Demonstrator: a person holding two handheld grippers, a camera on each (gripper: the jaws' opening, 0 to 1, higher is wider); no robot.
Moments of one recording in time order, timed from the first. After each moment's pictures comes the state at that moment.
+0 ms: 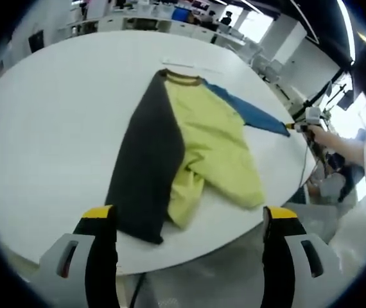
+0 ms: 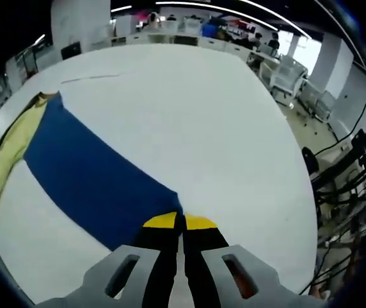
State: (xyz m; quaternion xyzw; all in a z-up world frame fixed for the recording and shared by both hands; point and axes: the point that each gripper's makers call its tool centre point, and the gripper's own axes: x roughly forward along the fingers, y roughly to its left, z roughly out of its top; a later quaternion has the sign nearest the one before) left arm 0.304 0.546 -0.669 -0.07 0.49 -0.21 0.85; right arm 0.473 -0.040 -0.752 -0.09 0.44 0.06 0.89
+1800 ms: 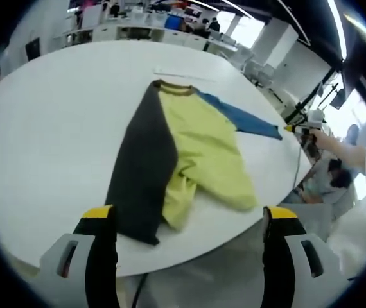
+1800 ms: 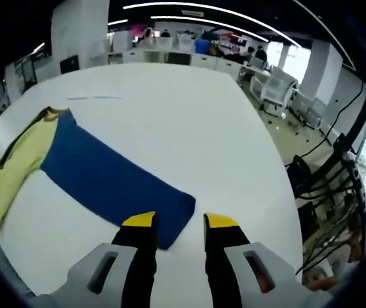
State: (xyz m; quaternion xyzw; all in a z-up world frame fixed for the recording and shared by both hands) left arm 0.300 0.546 -0.650 -0.07 0.46 -0.23 0.86; right arm 0.444 -0.022 -0.700 -0.09 0.39 0.04 0.92
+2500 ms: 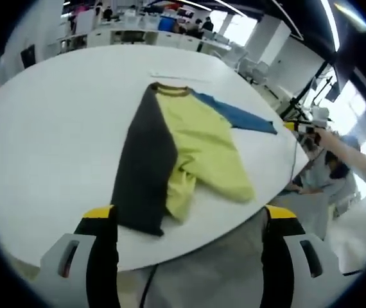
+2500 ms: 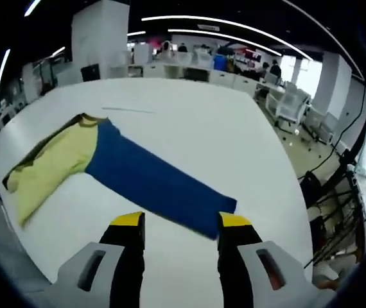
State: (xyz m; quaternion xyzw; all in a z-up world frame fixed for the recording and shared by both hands) left arm 0.284 0.557 -0.640 -0.06 0.45 -0.24 0.86; right arm 0.406 0.047 -0.663 -0.09 0.34 0.10 0.93
